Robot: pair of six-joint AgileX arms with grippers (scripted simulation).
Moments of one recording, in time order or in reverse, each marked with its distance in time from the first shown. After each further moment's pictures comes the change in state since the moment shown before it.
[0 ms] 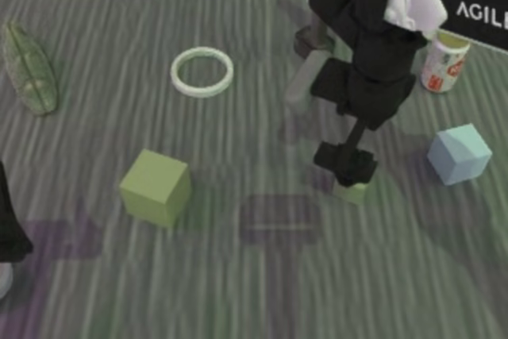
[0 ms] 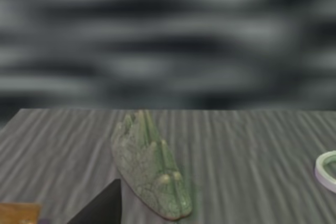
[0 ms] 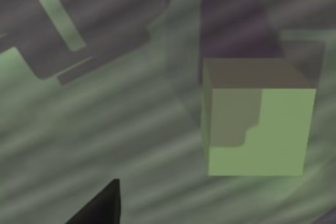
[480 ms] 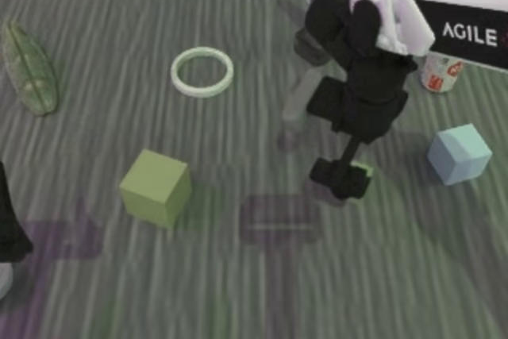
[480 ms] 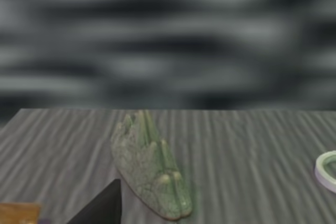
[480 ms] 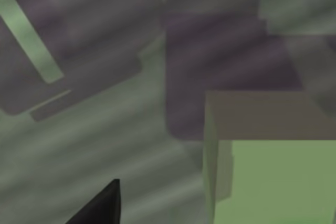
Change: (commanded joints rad) left arm 0.000 0.000 0.000 0.000 0.000 0.000; right arm -0.001 0.038 -0.078 0.116 0.000 0.000
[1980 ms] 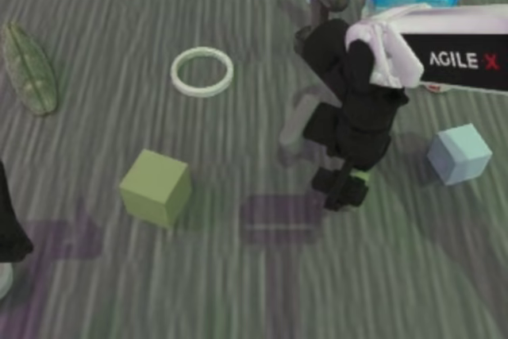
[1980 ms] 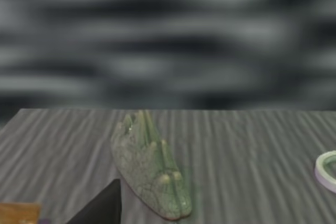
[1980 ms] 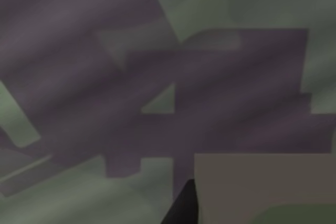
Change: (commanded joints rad) left arm 0.000 0.000 0.000 0.000 0.000 0.000; right arm 0.003 0.071 -0.115 0.186 0.001 0.003
